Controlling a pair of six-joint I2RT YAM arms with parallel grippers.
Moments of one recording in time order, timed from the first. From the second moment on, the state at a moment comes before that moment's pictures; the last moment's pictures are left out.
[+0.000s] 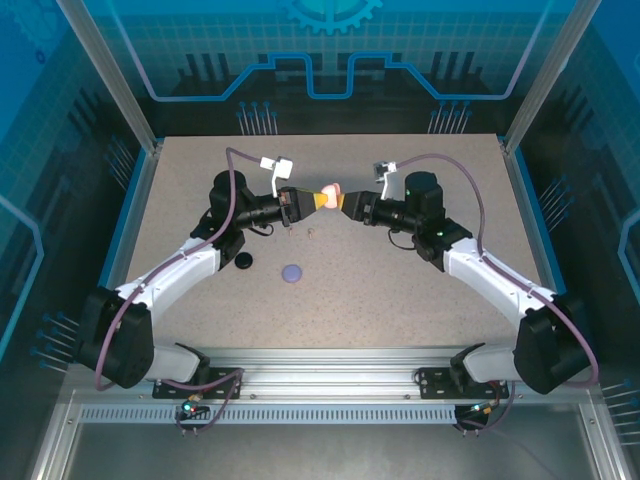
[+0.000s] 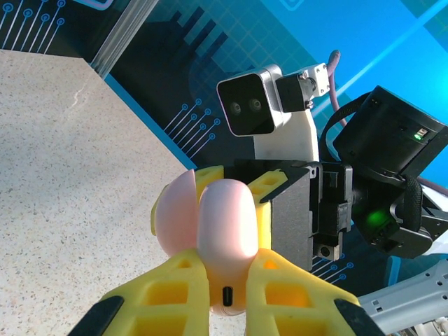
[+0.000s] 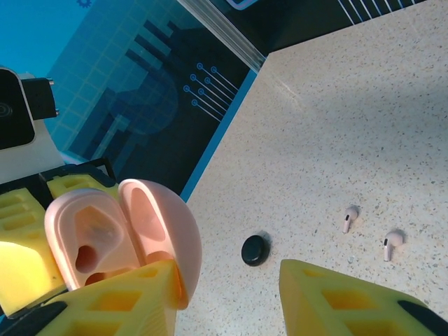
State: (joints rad) left arm -0.37 1.37 0.91 0.41 0.83 -0.69; right arm 0.46 1.34 0.94 0.11 -0.53 0.68
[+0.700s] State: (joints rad) left arm -0.37 1.39 0.90 0.41 0.79 -0.69; right arm 0.47 1.39 1.08 -0.03 -0.50 0.64
